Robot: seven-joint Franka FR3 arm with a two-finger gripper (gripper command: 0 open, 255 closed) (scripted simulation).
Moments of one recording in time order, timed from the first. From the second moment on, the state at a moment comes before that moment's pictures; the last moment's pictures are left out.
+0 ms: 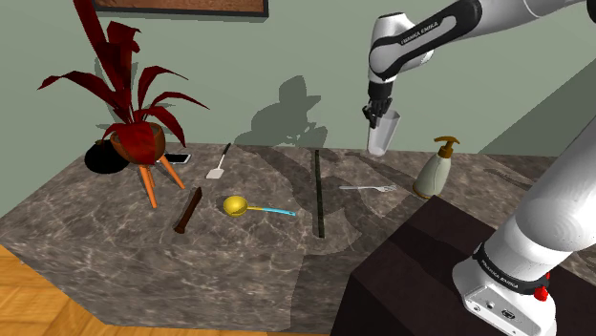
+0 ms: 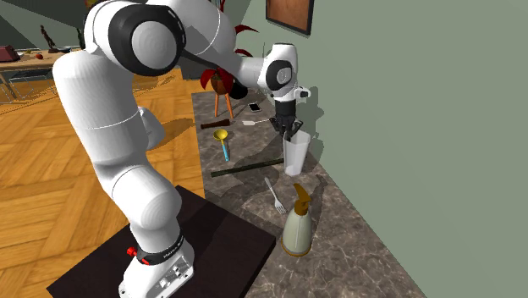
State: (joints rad) arm -0.14 0.02 -0.08 -2.16 -0.14 2.15 -0.10
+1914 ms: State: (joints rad) arm -0.05 0.17 0.00 -1.79 -0.12 1.92 0.05
